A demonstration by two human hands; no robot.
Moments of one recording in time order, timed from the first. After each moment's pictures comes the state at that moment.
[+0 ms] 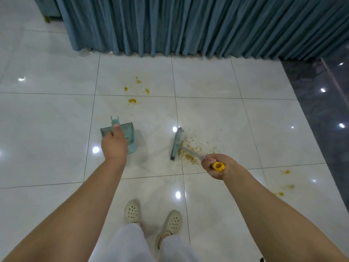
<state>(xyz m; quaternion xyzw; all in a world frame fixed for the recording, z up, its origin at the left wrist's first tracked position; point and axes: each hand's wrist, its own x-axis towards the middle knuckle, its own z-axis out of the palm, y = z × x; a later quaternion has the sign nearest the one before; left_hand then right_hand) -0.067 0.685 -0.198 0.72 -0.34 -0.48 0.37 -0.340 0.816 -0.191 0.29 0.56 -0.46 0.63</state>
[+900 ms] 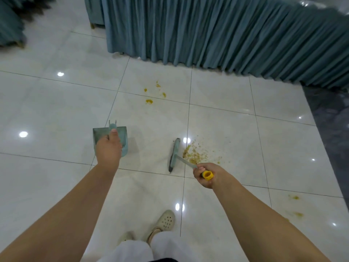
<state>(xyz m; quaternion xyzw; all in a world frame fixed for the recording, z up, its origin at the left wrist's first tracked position) -0.036 0.806 -0.176 0.78 -0.34 -0.38 0.37 -0.320 0.887 -0.204 0.23 0.59 -0.39 0.66</state>
